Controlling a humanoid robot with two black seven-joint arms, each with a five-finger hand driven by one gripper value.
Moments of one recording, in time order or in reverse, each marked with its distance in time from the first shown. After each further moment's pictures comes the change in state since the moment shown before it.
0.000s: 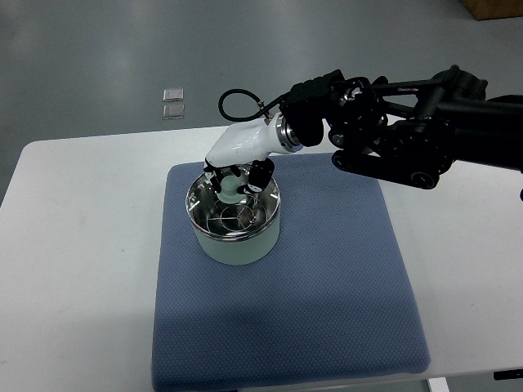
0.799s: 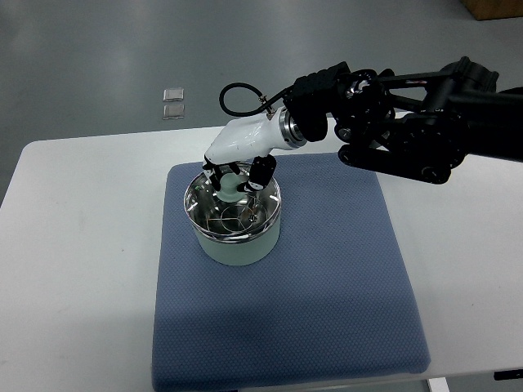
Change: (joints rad) left arm 0.000 0.000 0.000 0.000 0.000 0.000 0.000; right arm 0.029 -0.048 0.002 0.060 0.014 0.001 0.009
